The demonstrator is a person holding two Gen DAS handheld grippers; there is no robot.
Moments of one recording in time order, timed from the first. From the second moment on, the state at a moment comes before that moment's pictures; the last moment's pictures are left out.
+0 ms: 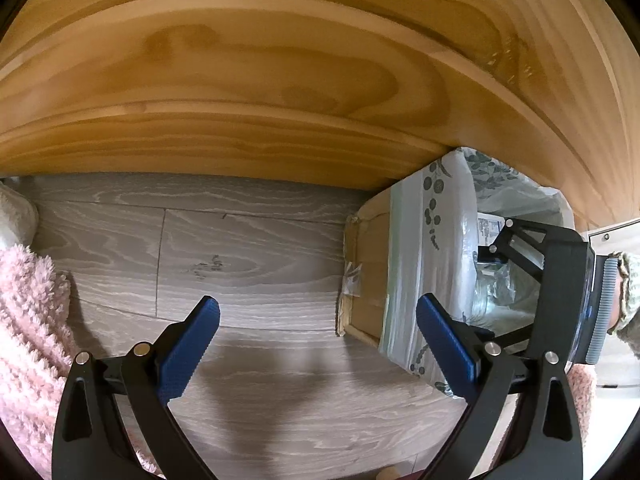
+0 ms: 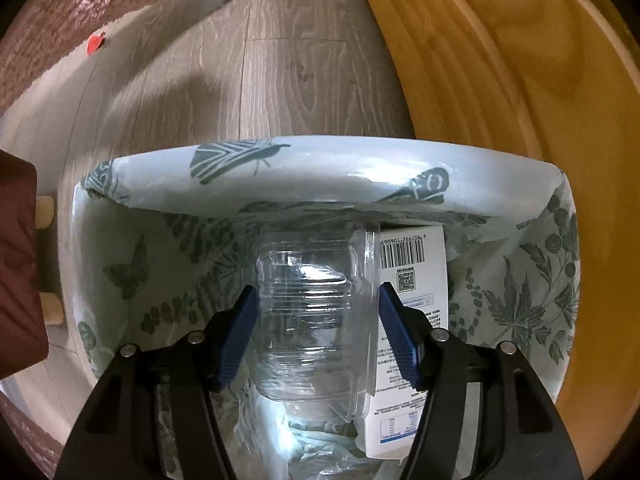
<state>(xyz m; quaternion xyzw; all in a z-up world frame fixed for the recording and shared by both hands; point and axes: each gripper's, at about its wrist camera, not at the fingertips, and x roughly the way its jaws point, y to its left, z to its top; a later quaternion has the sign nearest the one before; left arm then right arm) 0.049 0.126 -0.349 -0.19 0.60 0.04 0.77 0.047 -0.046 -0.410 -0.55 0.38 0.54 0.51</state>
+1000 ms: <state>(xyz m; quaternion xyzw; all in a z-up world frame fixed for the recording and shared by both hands) 0.028 0.095 -0.271 -0.15 0.57 0.02 0.81 0.049 -0.086 -0.310 -0.39 0.46 0.42 0.68</state>
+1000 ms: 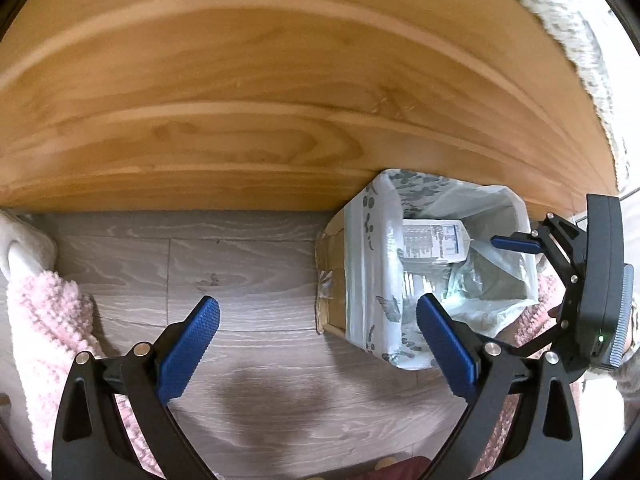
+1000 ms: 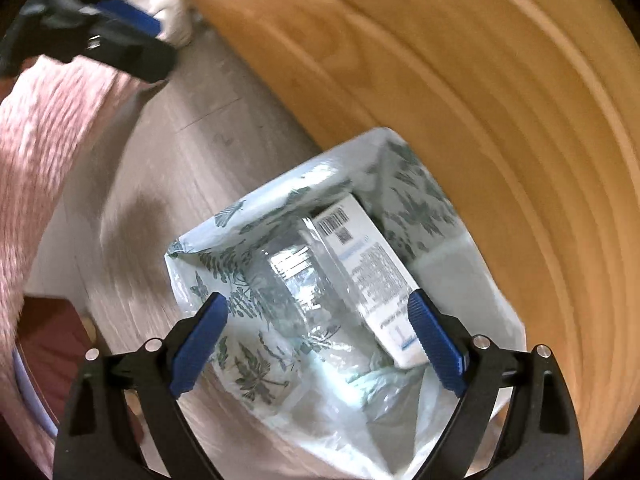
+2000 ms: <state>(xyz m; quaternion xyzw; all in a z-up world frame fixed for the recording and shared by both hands) -0.051 0.042 -0.170 -0.11 0.47 -0.02 0.88 -0.023 -0.175 -0.210 -0.14 0.43 0.27 0.85</state>
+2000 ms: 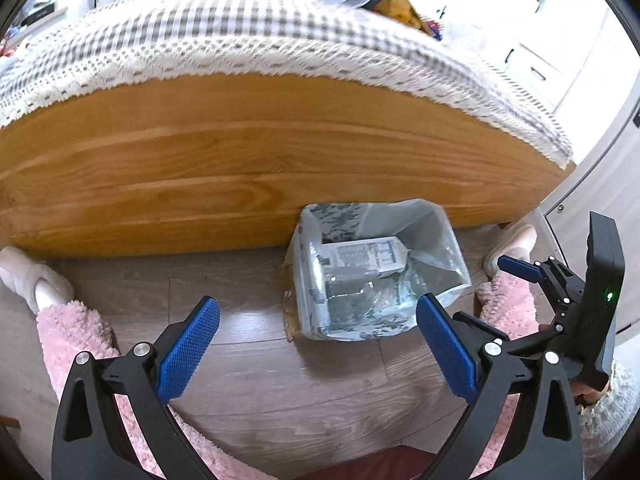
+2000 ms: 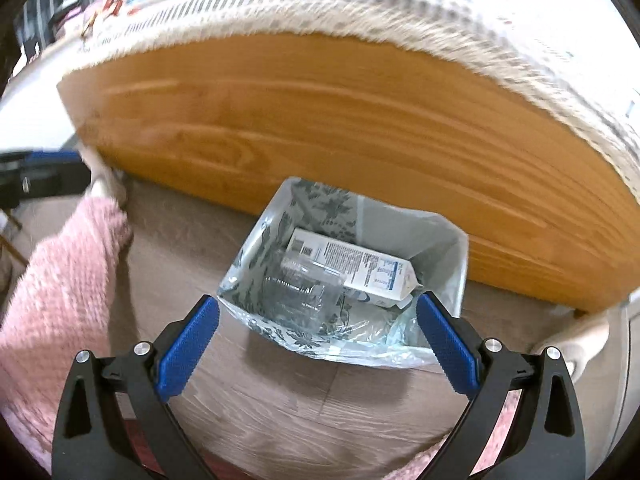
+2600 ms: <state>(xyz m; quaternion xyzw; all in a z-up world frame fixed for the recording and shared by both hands) -0.096 0.004 -0.095 -0.03 0.33 -0.02 0.94 -0.060 -0.228 -0.128 -0.05 0.33 0.20 0.92</state>
